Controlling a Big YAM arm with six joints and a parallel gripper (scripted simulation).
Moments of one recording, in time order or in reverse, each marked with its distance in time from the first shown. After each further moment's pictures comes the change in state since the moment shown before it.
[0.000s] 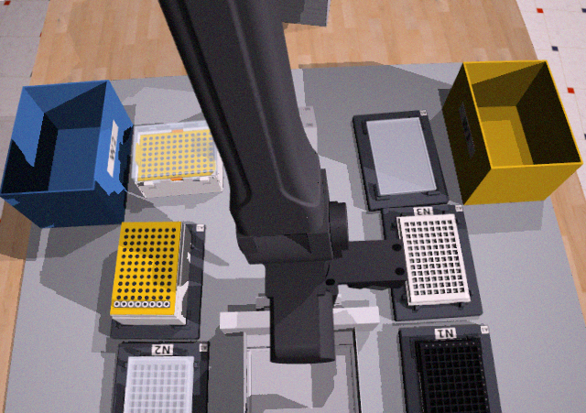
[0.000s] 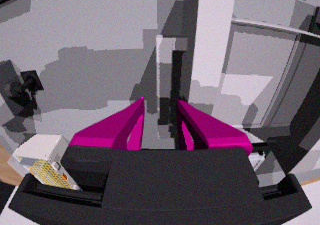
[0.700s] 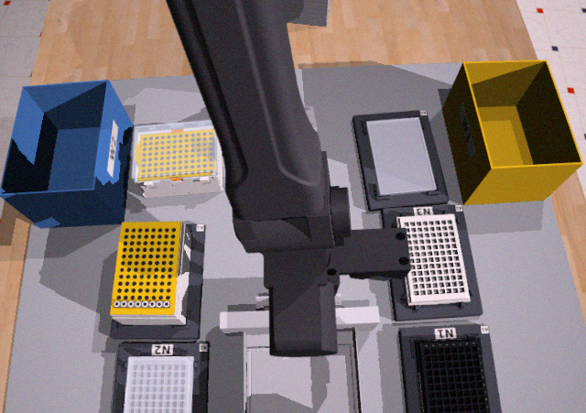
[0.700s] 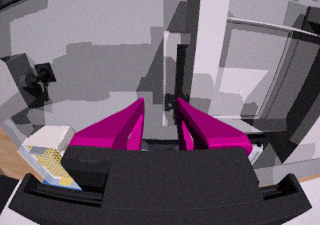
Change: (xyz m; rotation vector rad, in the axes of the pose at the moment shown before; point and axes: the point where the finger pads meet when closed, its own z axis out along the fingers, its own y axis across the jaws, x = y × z) arm 0.000 0.006 -0.022 -0.012 0.000 -0.002
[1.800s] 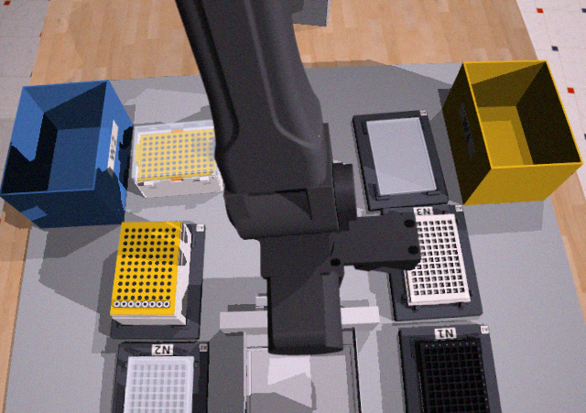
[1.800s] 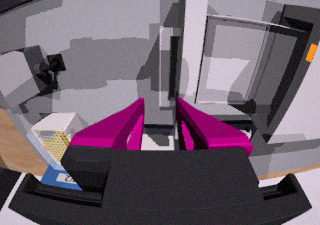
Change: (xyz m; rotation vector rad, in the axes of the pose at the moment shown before) arm 0.000 -0.004 -0.040 0.009 -0.001 -0.007
